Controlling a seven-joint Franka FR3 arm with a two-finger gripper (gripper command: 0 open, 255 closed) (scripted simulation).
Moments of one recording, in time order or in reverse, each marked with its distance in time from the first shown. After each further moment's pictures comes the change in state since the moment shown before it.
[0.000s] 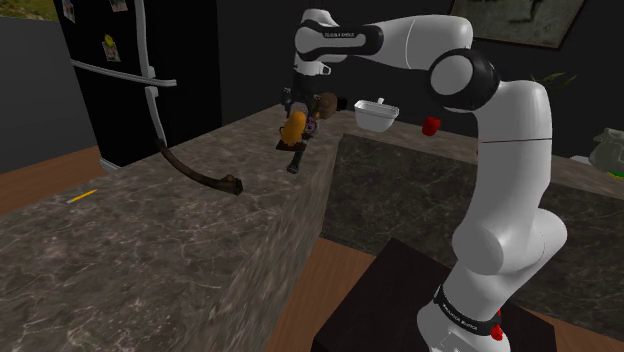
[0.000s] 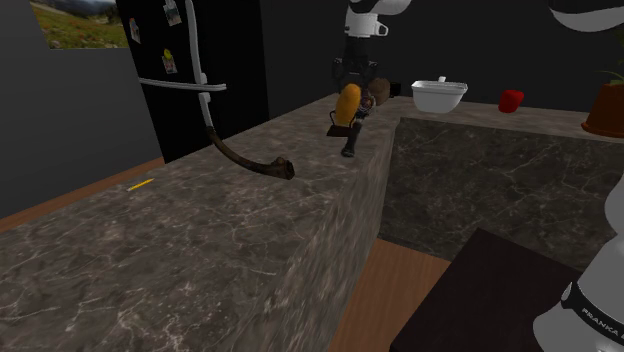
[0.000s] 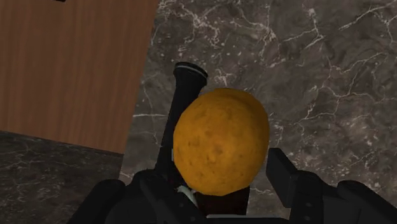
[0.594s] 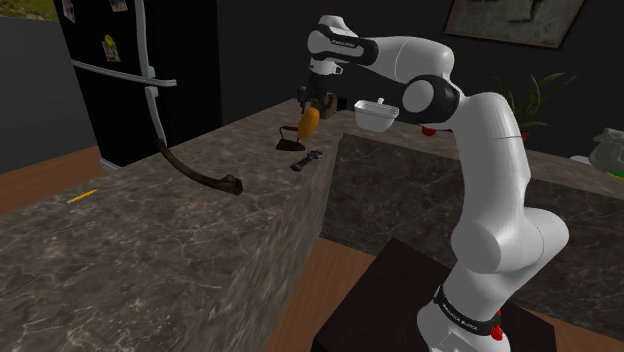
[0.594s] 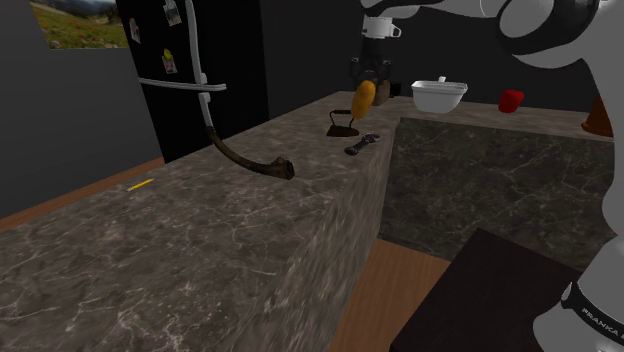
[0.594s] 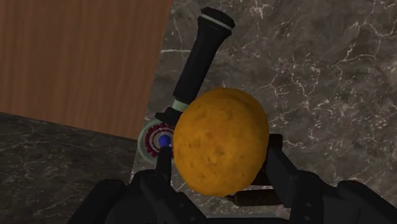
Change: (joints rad) arm -0.031 0.242 -0.052 0.391 -0.034 -0.147 -0.148
